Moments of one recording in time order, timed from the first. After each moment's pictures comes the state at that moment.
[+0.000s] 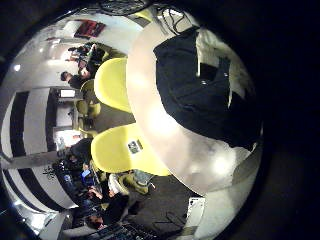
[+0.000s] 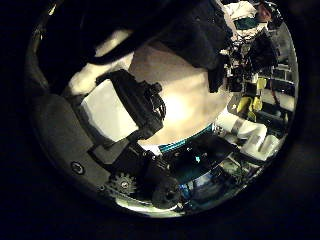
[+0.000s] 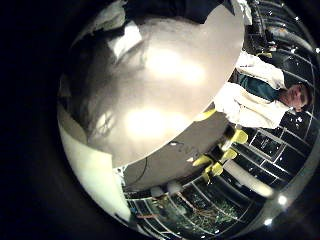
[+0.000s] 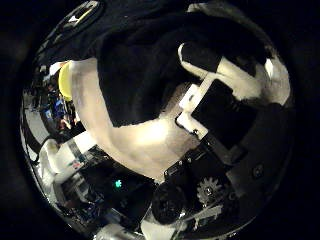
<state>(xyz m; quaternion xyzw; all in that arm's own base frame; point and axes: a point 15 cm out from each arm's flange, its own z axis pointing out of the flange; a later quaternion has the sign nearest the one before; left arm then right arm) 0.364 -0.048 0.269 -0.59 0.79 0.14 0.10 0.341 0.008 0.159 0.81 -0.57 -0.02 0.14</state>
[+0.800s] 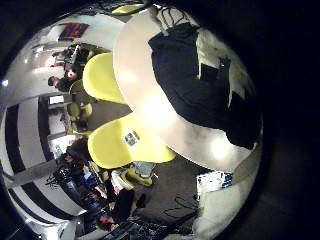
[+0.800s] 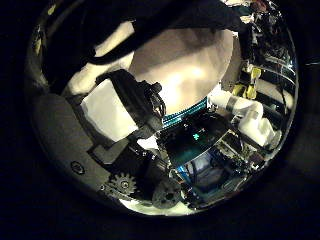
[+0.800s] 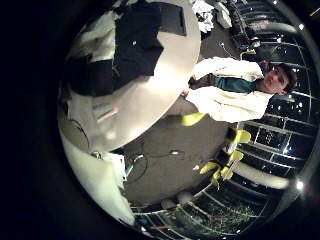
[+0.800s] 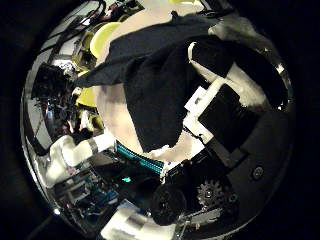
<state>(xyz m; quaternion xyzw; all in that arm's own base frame) 0.322 -0.026 0.300 -0.56 0.81 0.17 0.03 0.359 0.001 0.332 0.80 -0.60 0.06 0.04</state>
